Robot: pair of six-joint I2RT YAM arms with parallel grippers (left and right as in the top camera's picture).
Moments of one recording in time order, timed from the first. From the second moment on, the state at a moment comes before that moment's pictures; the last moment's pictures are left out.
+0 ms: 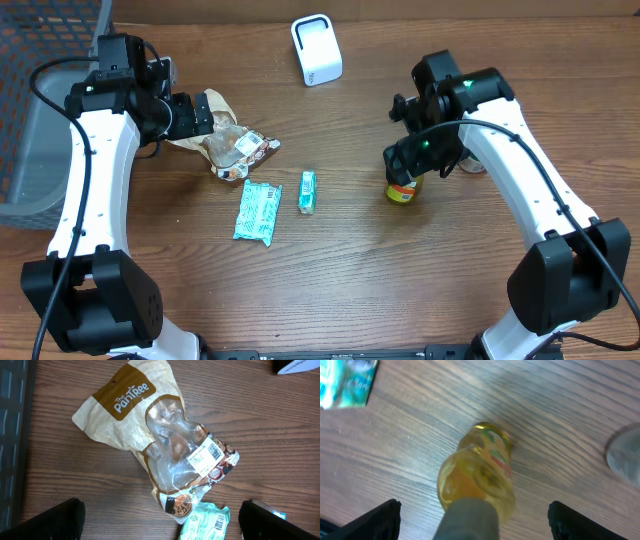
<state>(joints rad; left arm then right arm) 0.11 1.75 1.58 -1.00 0.16 -0.09 0.28 1.81 1.60 -1.31 -0.14 -0.19</state>
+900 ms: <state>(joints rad) 0.11 1.75 1.58 -1.00 0.16 -0.09 0.28 1.81 1.48 -1.17 -0.09 -0.21</state>
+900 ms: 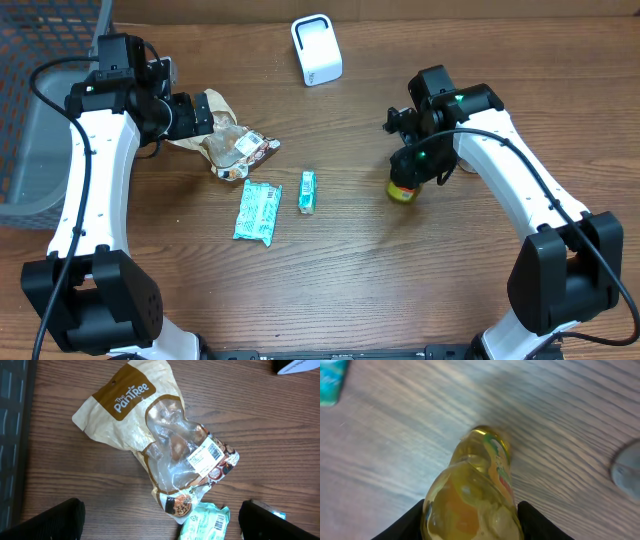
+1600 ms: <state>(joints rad) 0.11 1.75 1.58 -1.00 0.16 -0.09 0.26 1.81 1.48 -1.11 0.15 0.09</state>
